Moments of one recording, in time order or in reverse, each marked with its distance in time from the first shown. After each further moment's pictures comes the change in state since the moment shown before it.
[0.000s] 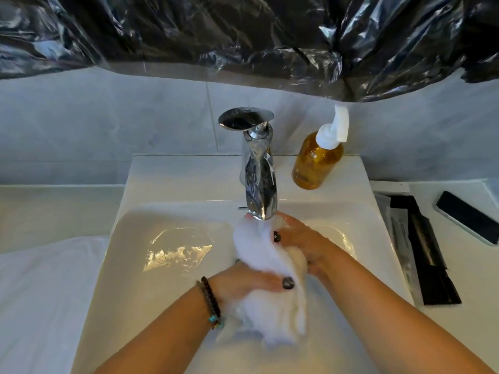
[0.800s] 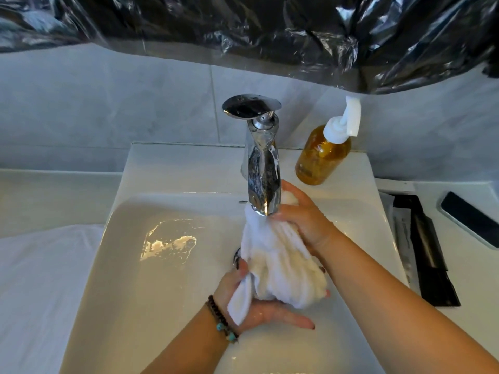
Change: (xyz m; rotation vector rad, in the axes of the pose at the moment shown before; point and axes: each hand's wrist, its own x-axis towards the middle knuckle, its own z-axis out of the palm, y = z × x) left_hand -0.003 -0.024 0.022 -0.429 0.117 0.036; right_hand 0.003 -0.027 0.007 -0.065 0.202 -0.218
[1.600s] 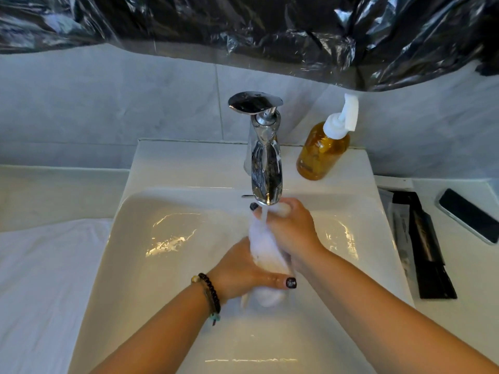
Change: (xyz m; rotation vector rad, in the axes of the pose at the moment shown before) left_hand -0.001 0.025 -0.005 0.883 0.130 0.245; right_hand -0.011 0.026 0.034 -0.458 0.516 0.138
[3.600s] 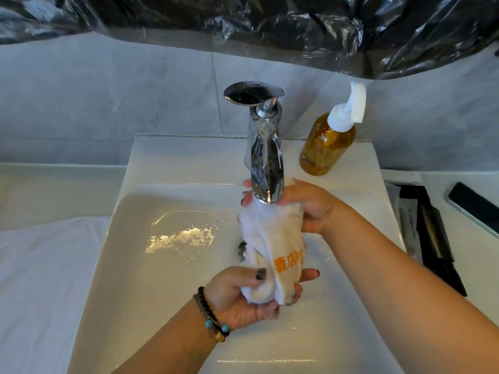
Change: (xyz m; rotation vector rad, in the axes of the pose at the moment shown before) left_hand -0.020 0.003 0.011 -0.989 -0.535 -0.184; right_hand 0.042 -0.027 -0.033 0.544 -1.164 0.018
